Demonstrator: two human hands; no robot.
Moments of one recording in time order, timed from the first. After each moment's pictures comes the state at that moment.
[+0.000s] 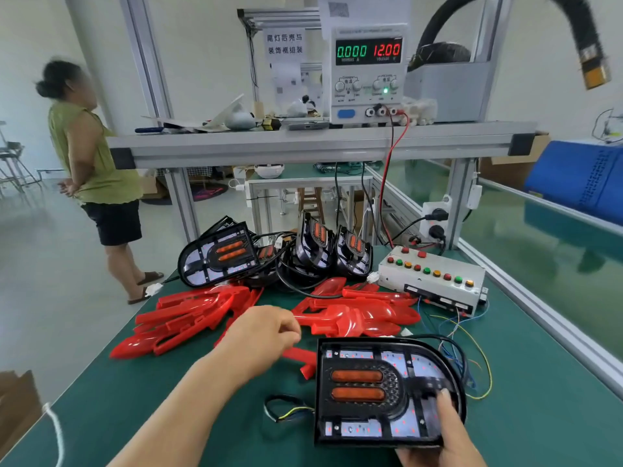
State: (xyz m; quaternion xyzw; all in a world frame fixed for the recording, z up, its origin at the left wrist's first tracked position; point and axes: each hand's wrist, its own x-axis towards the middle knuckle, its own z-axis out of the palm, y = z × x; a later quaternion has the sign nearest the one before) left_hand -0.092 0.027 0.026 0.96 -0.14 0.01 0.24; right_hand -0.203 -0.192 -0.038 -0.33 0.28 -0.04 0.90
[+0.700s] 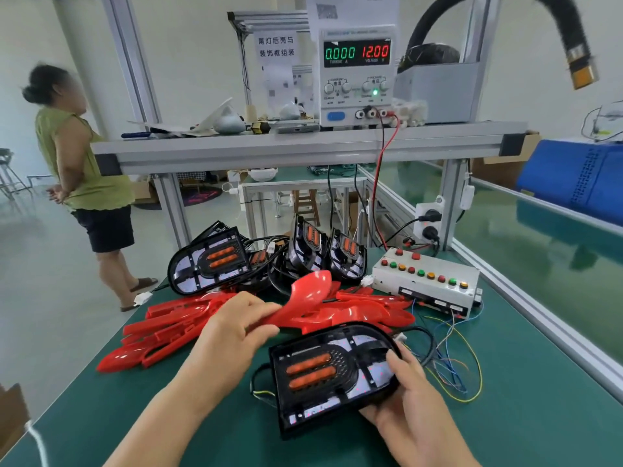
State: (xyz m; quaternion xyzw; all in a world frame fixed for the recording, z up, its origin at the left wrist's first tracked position) left_hand -0.110 0.043 0.026 0.89 -0.16 0.17 0.40; right_hand -0.158 -0.185 -0.026 -0.31 0.19 0.01 0.93
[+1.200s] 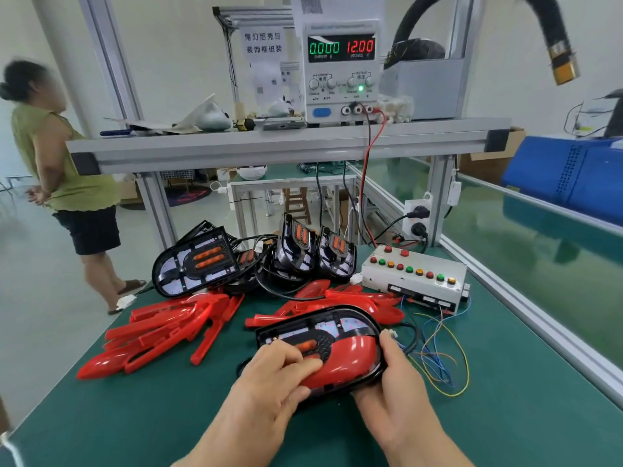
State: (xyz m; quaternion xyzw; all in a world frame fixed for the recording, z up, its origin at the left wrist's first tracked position) left_hand -0.154 0.006 -0.008 0.86 -0.35 0.21 0.30; right_hand -0.136 -0.177 -0.020 -0.31 0.19 -0.01 0.93
